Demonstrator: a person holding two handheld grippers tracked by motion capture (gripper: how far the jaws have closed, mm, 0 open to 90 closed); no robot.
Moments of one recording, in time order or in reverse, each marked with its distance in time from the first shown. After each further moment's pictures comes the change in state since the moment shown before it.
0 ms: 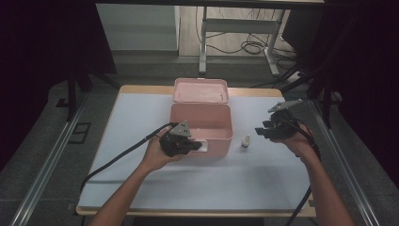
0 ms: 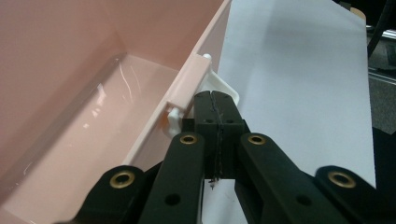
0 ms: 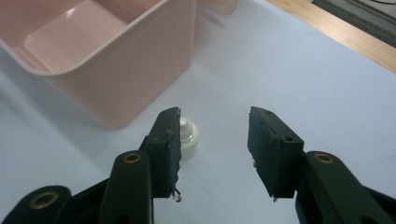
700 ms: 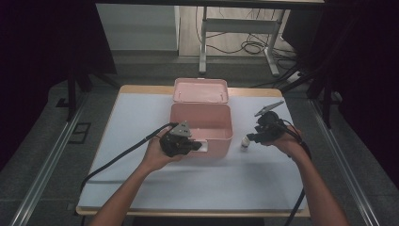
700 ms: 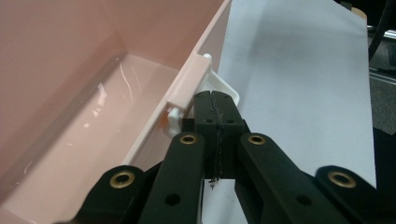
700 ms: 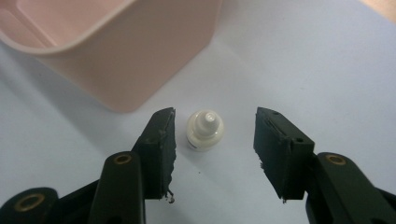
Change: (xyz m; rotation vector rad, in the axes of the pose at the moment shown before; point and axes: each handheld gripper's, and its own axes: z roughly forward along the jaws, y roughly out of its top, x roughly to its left) left arm -0.001 0.000 0.000 0.000 0.003 -0.002; right arm 0.015 0.007 0.033 0.136 0.034 -0.053
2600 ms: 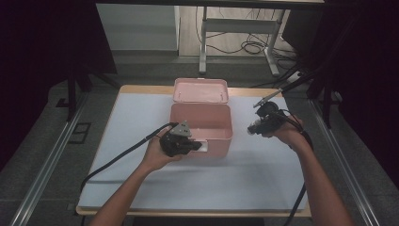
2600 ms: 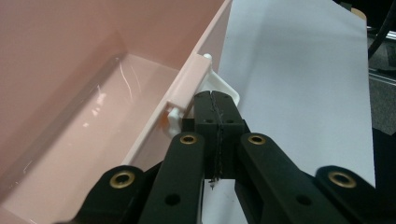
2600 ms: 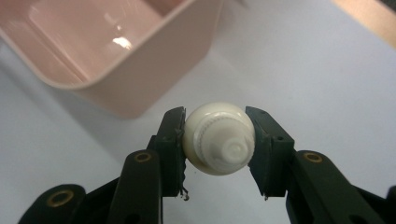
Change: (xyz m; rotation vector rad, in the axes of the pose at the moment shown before) left arm 0.001 0.000 -0.001 0.009 -0.001 0.004; right arm -0.003 0.029 -0.025 0.030 0.000 -0.009
